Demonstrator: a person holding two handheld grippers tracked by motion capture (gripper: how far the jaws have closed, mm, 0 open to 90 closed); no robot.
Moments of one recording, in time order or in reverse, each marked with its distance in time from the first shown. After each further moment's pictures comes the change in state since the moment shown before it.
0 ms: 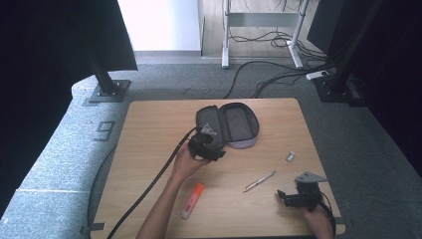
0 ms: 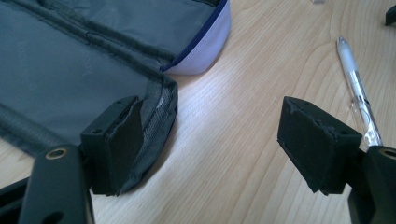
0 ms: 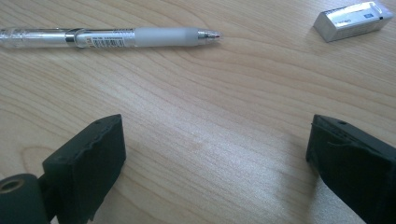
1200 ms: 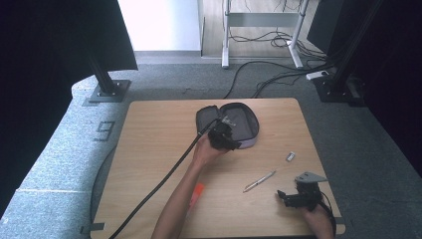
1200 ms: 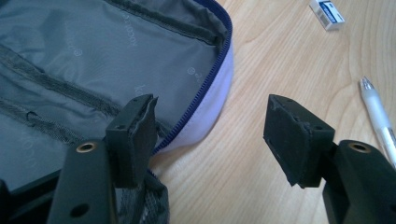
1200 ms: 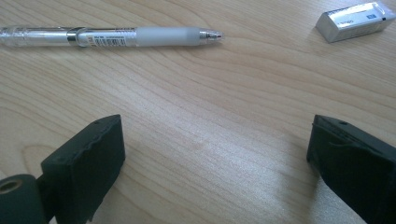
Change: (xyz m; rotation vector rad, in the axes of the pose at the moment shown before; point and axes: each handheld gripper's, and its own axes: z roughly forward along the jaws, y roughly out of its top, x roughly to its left) left arm 0.011 0.044 0.067 0.016 -0.054 0.004; right arm -0.001 0.000 0.000 -0.001 0.007 -0.011
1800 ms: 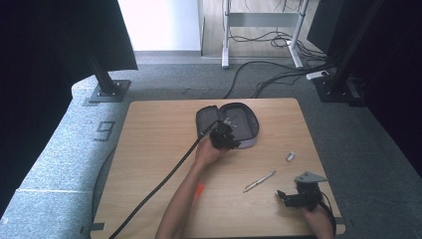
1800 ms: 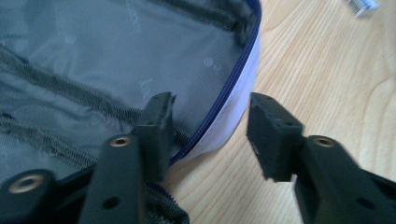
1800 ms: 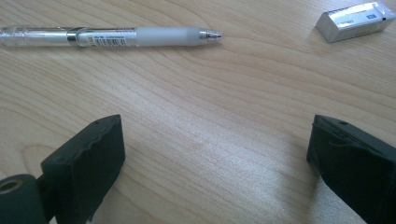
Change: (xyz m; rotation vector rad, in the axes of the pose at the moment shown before) left arm 0.010 -0.007 0.024 0.027 -0.017 0.006; right arm 0.000 0.000 0.000 -0.001 0.000 0.001
